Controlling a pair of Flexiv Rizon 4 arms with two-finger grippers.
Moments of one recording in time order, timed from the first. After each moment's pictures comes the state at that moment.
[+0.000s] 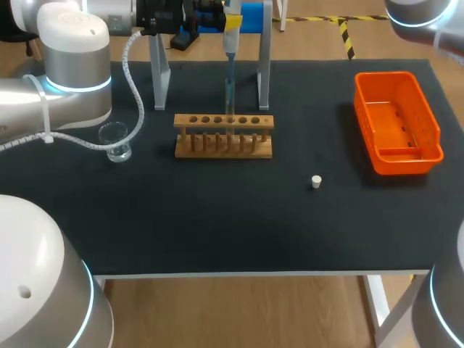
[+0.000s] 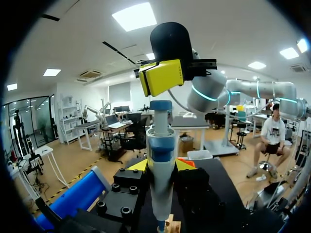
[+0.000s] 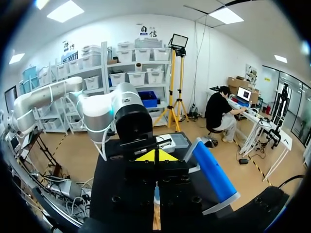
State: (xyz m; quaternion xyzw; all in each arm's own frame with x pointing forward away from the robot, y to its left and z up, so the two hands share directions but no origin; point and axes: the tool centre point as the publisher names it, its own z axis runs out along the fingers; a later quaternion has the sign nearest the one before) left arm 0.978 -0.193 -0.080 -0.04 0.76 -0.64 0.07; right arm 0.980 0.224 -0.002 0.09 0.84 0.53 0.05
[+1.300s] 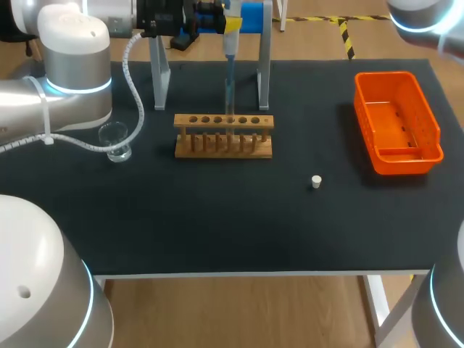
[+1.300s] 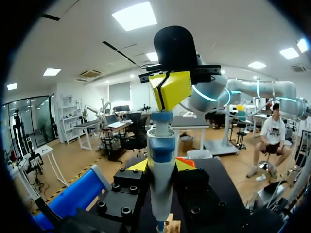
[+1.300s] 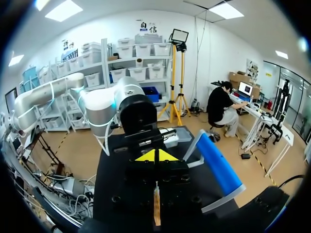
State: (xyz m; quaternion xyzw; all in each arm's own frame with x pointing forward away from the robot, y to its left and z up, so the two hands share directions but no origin) left arm 0.977 -0.193 -0.084 -0.04 0.76 -0.64 0.07; right arm 0.969 0.218 -0.021 0.09 0.85 0.51 0.04
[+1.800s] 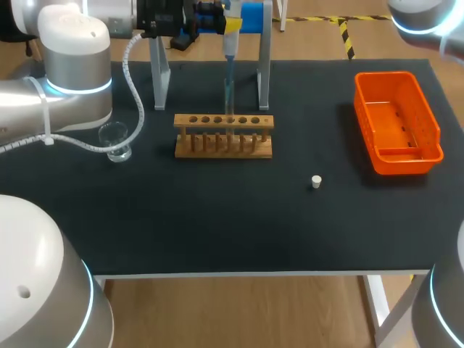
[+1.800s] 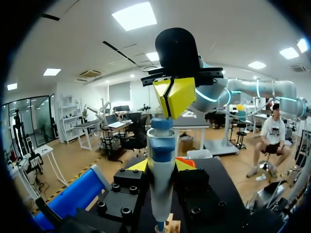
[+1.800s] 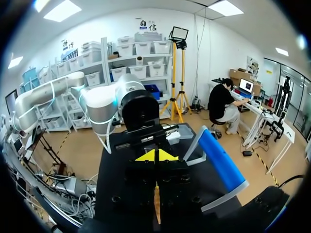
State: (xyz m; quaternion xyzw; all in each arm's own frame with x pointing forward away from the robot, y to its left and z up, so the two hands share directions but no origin) left arm 0.977 -0.193 -0.085 -0.04 0.76 -0.64 0.07; right arm 0.965 0.217 -0.029 0.10 0.86 0.50 0.03
